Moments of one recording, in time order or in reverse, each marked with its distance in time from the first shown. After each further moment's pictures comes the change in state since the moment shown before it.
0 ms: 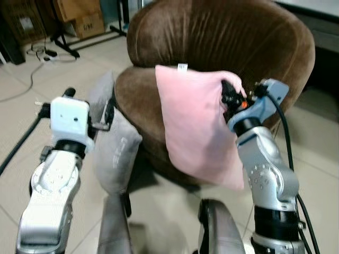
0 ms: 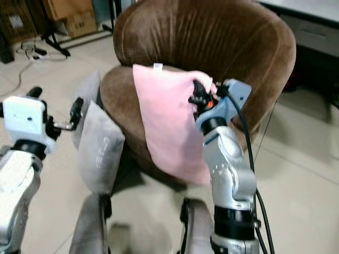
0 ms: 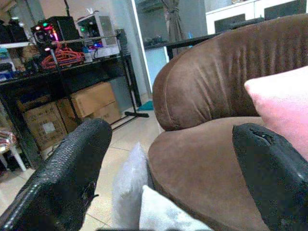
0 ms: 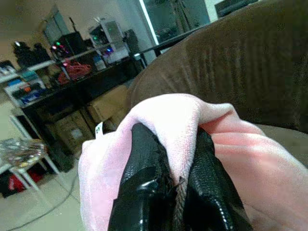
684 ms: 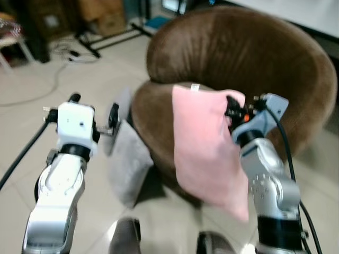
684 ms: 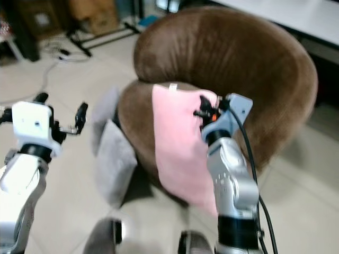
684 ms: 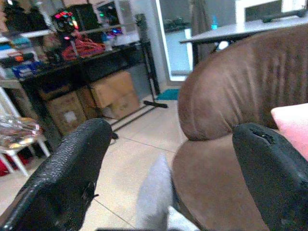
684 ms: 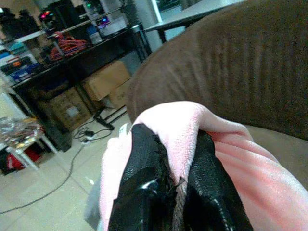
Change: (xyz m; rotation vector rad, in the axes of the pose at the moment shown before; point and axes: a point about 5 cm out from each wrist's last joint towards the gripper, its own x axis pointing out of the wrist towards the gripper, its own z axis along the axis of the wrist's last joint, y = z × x) left arm 0.000 -0.004 -0.008 0.003 0.001 -0.006; right arm -0.011 -0.019 -0.015 -0.045 0.046 -0.088
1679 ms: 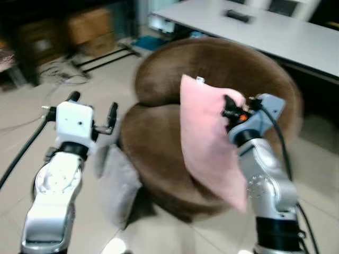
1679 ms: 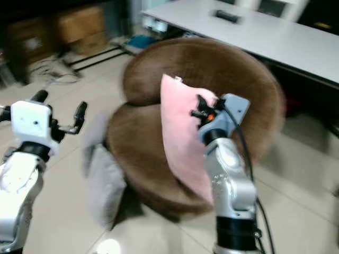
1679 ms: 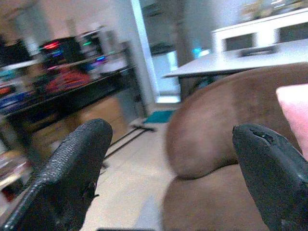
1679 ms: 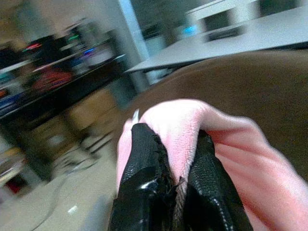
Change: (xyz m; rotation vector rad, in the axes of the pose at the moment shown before) left arm 0.003 0.000 -0.002 0.001 -0.010 -0.049; right arm -0.001 -0.001 0.000 -0.018 -0.009 -0.015
